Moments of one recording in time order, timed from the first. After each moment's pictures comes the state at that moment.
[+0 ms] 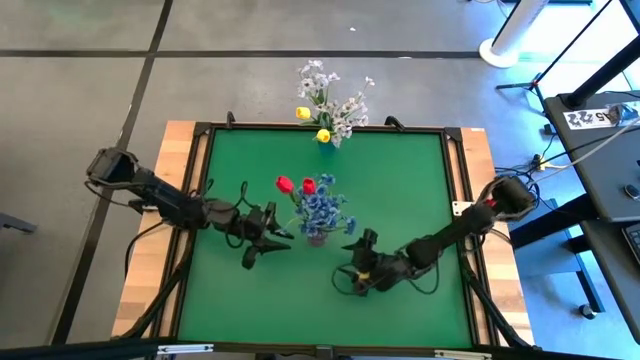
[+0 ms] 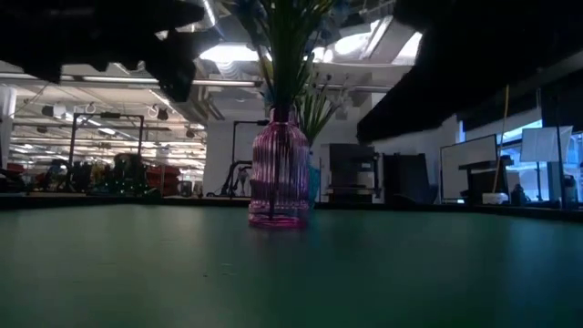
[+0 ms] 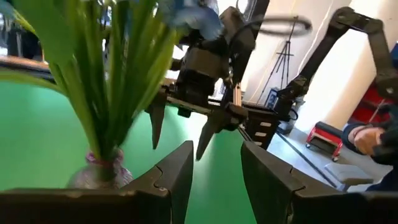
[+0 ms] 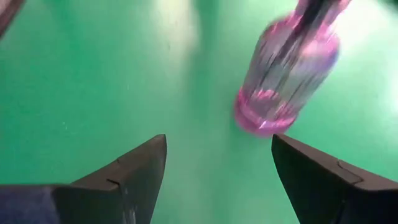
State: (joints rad) left arm -0.26 1.29 0.30 0.95 -0.03 -0.27; right arm 0.54 1.71 0.85 0.18 0.62 0.41
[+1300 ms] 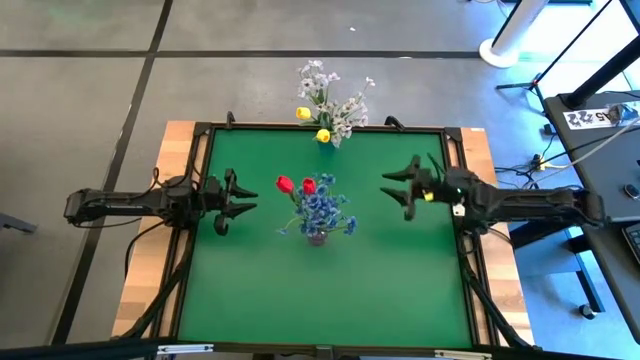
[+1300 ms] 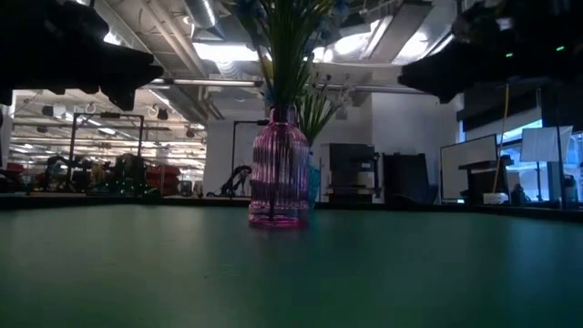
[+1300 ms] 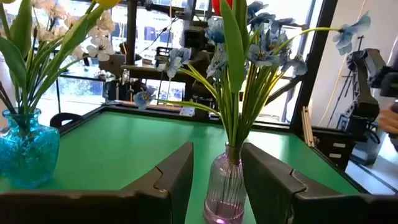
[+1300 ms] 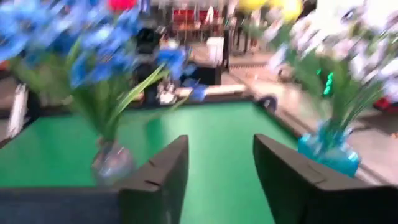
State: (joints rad) left arm 0.10 0.23 0.01 0.27 0.06 -0.12; right arm -0.22 0.74 0.25 0.47 -0.06 -0.01
